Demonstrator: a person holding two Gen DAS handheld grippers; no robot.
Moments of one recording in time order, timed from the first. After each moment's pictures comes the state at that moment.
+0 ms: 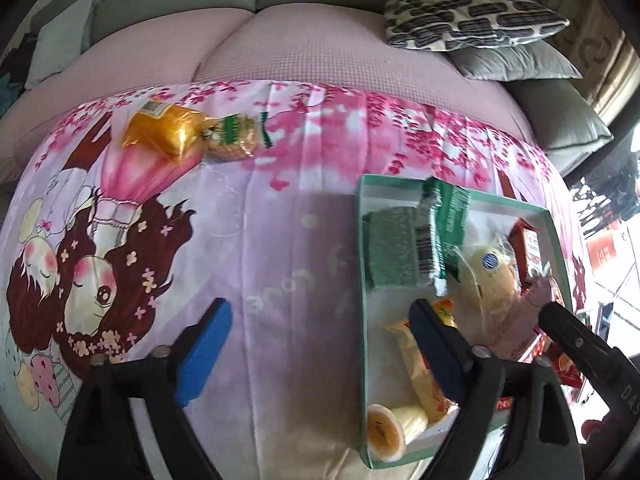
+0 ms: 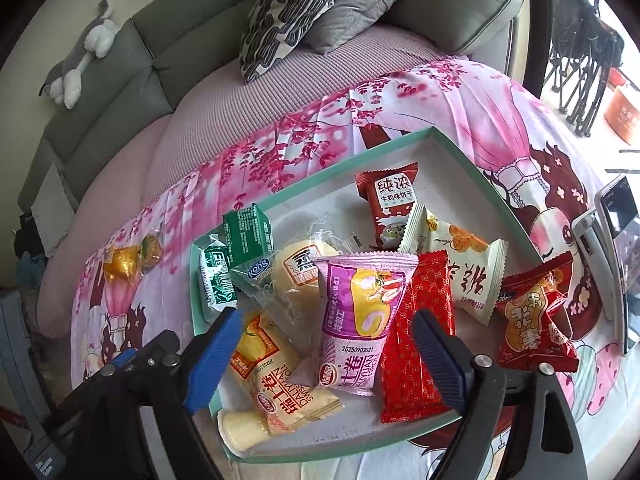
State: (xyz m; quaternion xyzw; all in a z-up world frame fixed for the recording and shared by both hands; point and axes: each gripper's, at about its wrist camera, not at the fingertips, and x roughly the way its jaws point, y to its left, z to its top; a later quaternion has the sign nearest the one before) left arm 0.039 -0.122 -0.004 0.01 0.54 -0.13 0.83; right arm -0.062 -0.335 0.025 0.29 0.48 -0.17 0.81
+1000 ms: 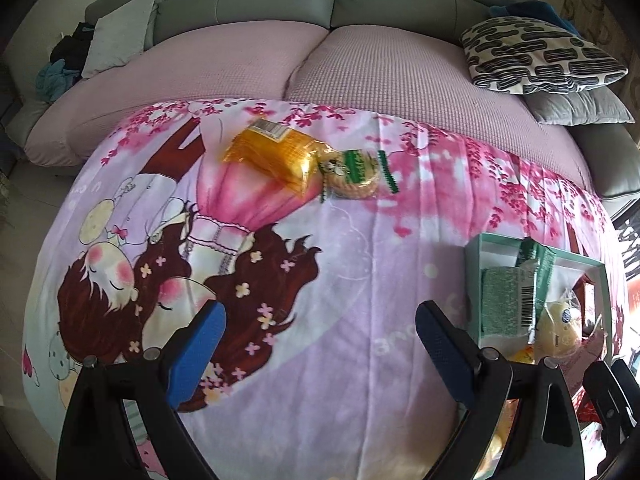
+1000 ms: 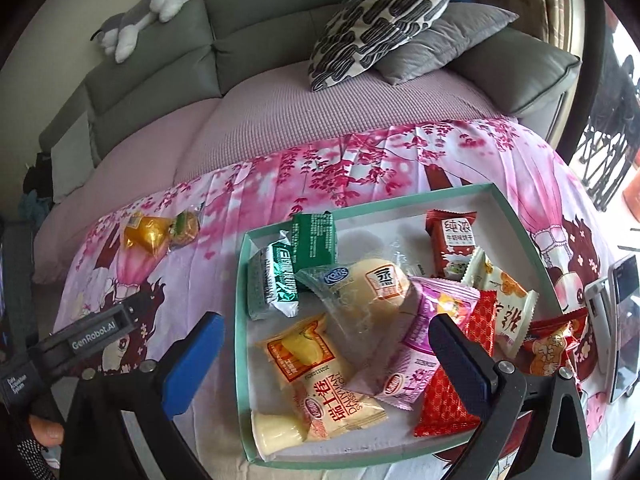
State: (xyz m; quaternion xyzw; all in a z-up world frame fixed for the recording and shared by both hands) left arm 0.070 -0.052 0.010 0.01 0.52 -0.02 0.85; right arm -0.039 -0.276 0.047 0.18 0.46 -0.12 0.86
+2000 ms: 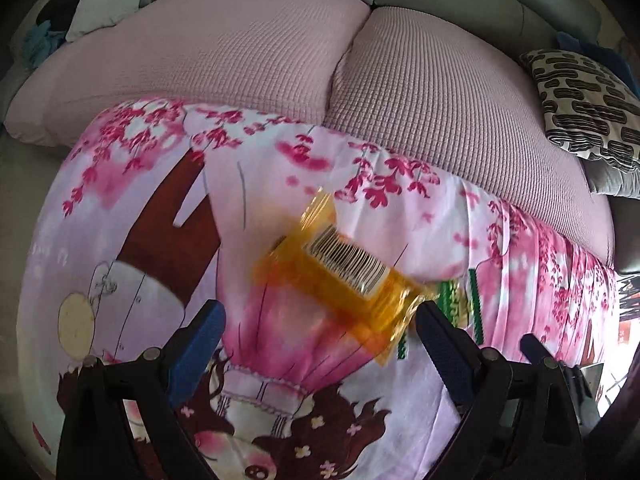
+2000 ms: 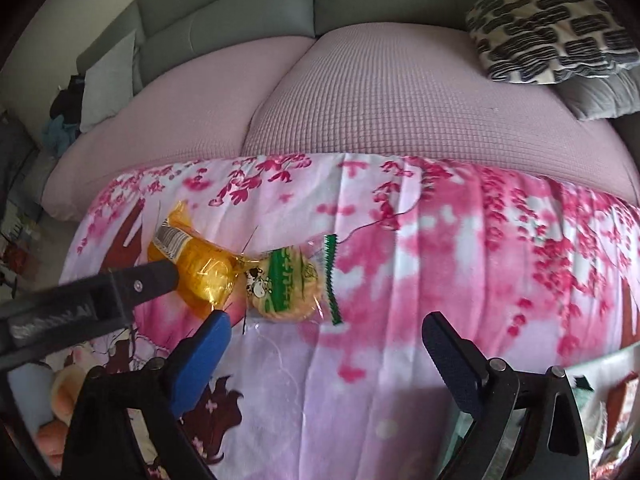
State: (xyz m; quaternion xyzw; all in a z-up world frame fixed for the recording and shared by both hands) left arm 0.242 0.000 -0.006 -0.04 0.58 -0.02 0.81; right arm 0.177 -0.171 -0.018 0.11 0.53 0.00 0.84
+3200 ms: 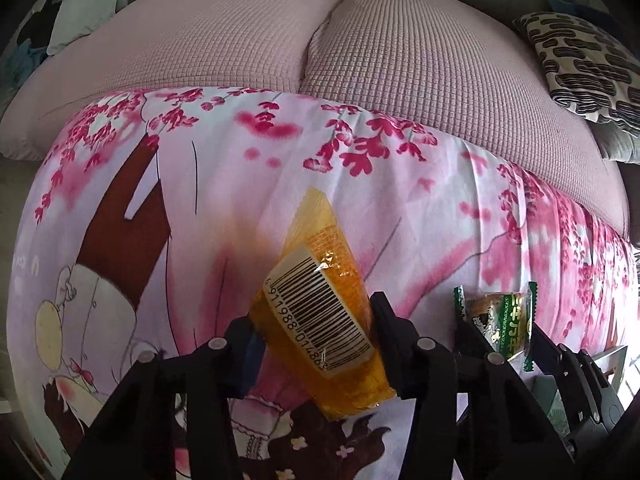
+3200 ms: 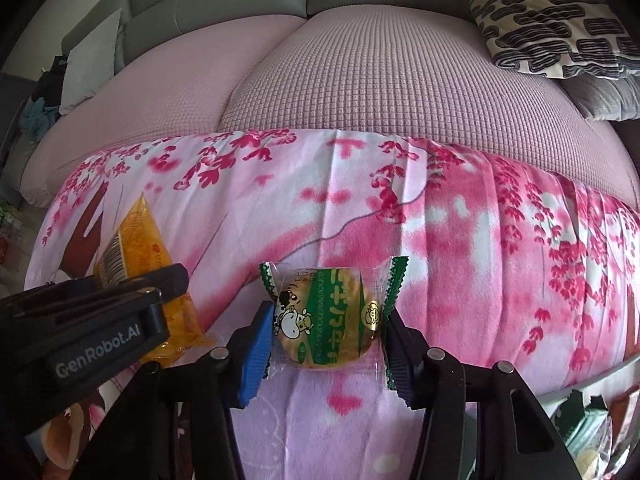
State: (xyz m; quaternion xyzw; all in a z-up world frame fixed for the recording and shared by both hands) left arm 0.238 -0.027 -0.046 -0.01 0.61 -0.04 0.79; right arm 0.196 -0.168 -0.045 0.09 0.56 -0.02 0.83
